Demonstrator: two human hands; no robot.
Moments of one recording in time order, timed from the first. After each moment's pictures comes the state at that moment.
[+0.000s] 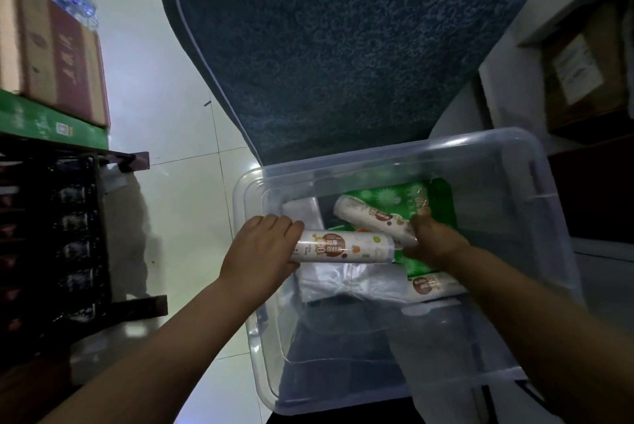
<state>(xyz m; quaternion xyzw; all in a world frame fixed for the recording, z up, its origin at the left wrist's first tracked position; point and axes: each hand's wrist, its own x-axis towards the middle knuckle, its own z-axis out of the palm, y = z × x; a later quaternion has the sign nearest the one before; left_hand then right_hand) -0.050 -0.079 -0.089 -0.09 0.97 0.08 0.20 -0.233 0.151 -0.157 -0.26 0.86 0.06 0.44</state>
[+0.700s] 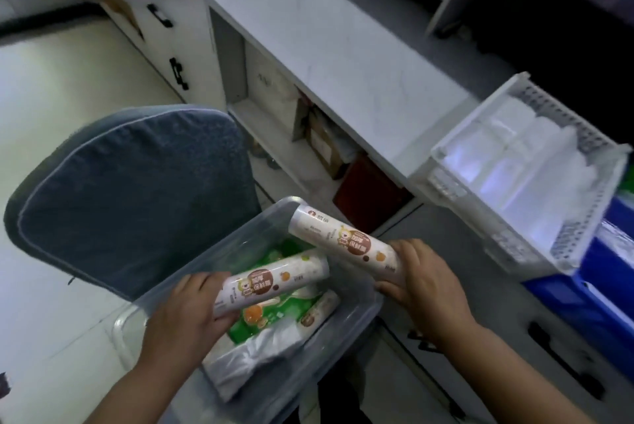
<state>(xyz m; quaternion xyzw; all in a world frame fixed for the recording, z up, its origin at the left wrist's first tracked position) -0.108 -0.005 0.092 0.00 0.97 0.21 0.08 -0.156 0.311 0.157 -0.11 0.99 -0.08 0.06</state>
